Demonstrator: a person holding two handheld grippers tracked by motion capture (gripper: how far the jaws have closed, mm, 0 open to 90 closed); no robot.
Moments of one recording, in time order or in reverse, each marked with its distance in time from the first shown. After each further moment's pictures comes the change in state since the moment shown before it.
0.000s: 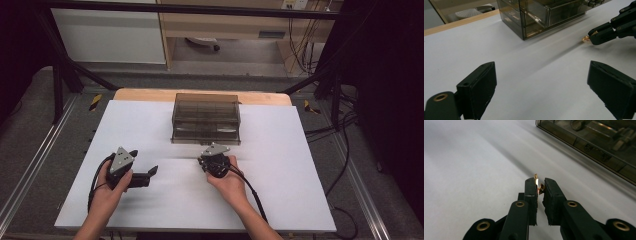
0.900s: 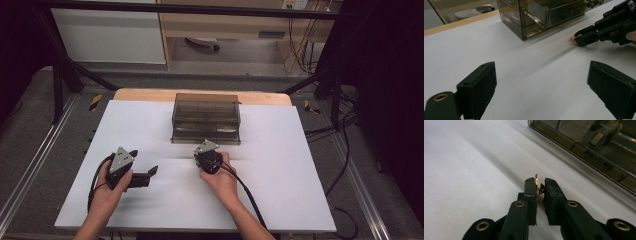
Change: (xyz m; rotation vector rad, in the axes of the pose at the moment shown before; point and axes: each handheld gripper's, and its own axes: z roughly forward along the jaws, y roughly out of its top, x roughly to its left) left arm 0.000 0.000 0.000 -0.003 -0.004 0.001; right arm 0.006 0.011 0.026 0.030 -0.092 -0.021
